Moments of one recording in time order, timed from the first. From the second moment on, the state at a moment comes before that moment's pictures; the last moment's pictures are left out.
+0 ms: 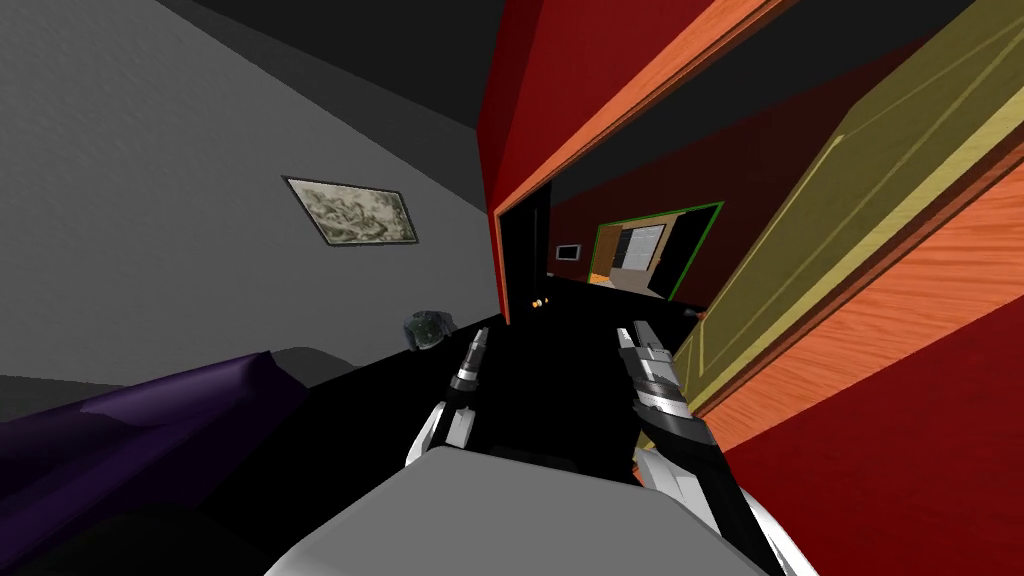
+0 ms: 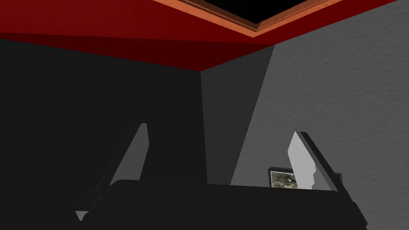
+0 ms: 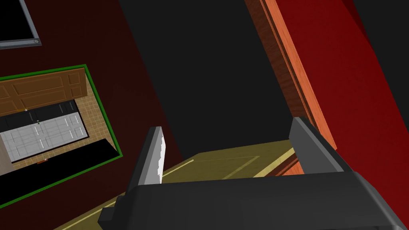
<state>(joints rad) 0.32 0.09 -0.11 -1.83 -0.16 -0.63 -0.42</state>
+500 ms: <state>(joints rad) 0.28 0.10 -0.13 -1.73 -0.17 -0.66 -0.47</state>
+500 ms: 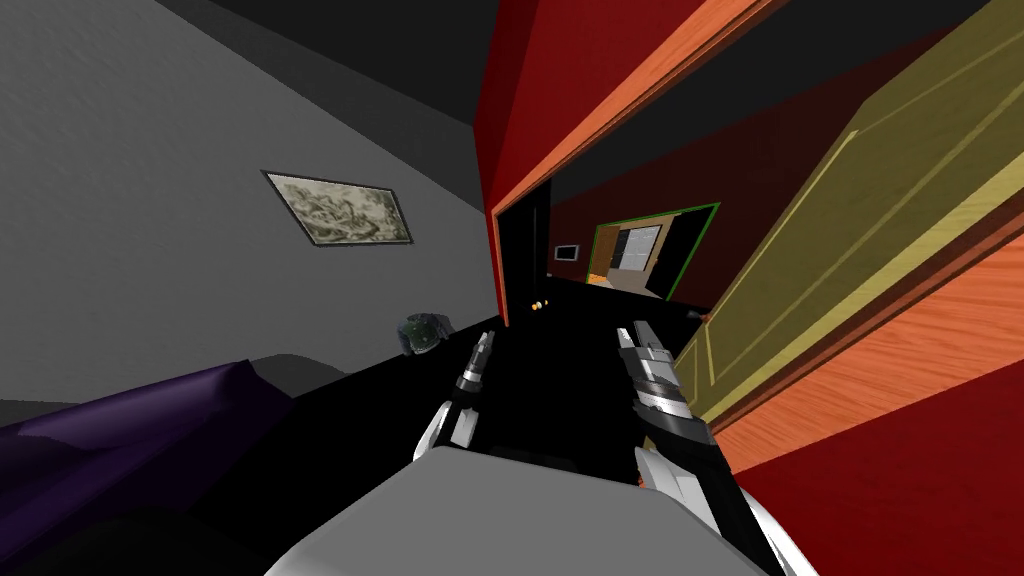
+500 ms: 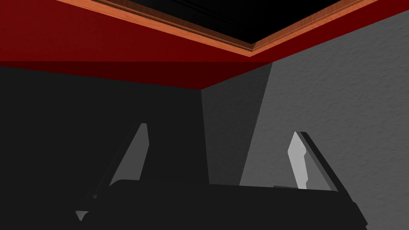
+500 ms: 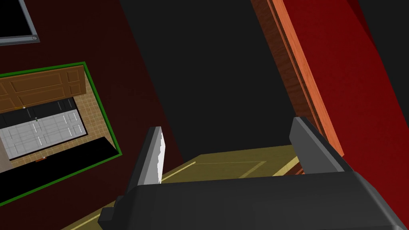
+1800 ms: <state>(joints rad) 0.15 0.12 -0.20 -1.45 -0.21 -0.73 -0.64</state>
